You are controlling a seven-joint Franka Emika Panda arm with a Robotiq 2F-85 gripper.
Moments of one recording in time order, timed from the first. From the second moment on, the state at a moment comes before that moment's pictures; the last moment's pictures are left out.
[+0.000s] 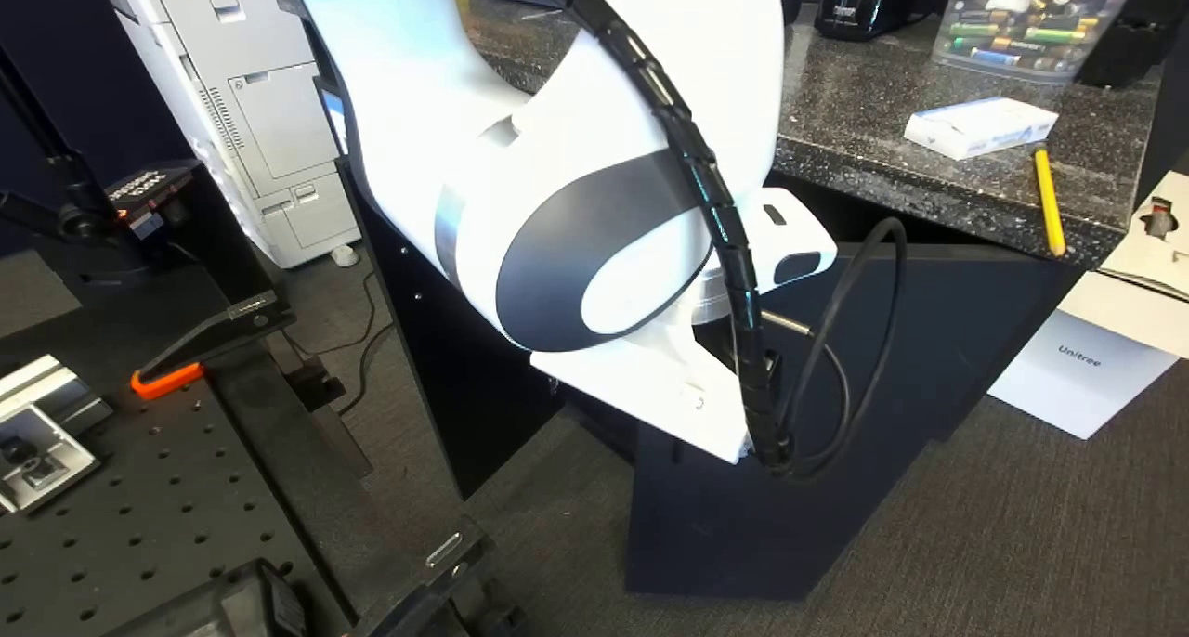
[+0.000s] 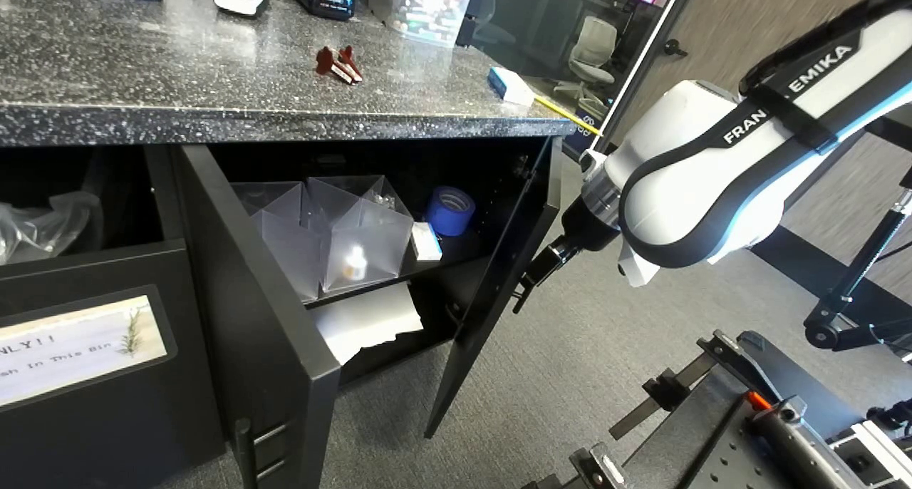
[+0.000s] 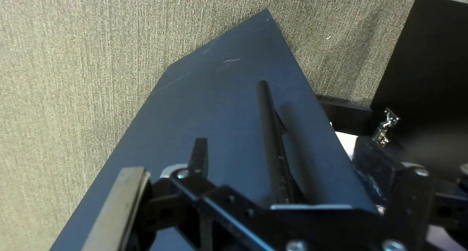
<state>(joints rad) -0.26 0.87 0.06 -2.04 -0.17 3.12 -0.31</state>
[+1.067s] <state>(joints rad) -0.23 0.80 0.07 -2.09 -0.16 2.97 -0.28</state>
